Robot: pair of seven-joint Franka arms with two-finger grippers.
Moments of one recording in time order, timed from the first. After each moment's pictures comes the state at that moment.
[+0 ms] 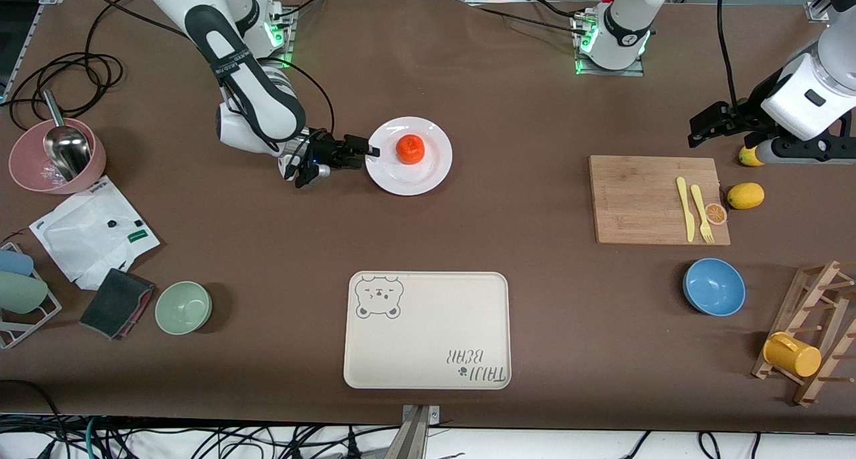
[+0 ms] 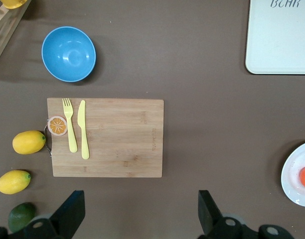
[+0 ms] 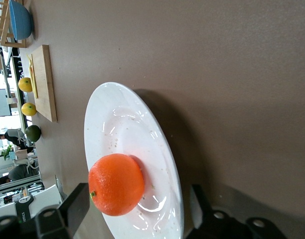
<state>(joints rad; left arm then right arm) -0.06 0.00 -0.01 -1.63 -0.04 1.55 -0.09 0.11 0.39 0.41 -2.36 1.52 2.48 -0.94</state>
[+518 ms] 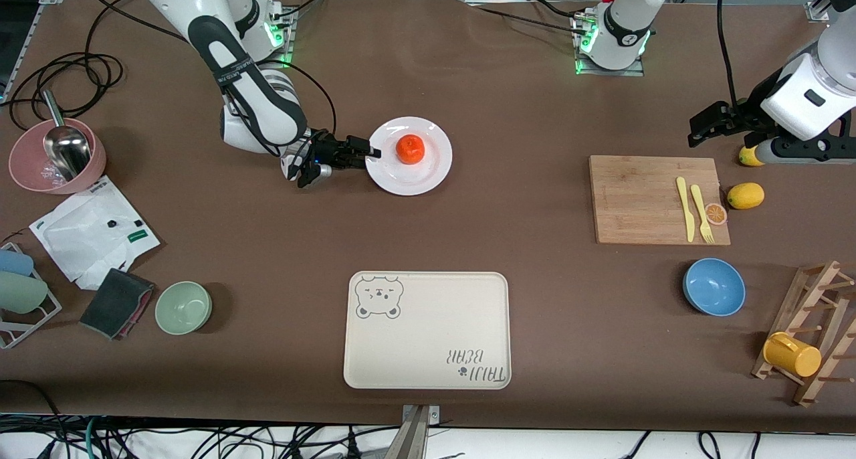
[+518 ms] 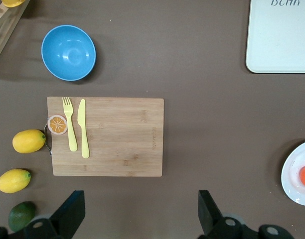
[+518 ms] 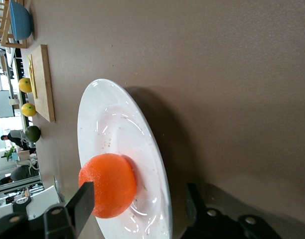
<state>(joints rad) -0.06 0.00 -0.01 -1.63 -0.04 1.55 -0.09 0.11 0.42 0.41 -2.36 1.59 2.48 -1.01</state>
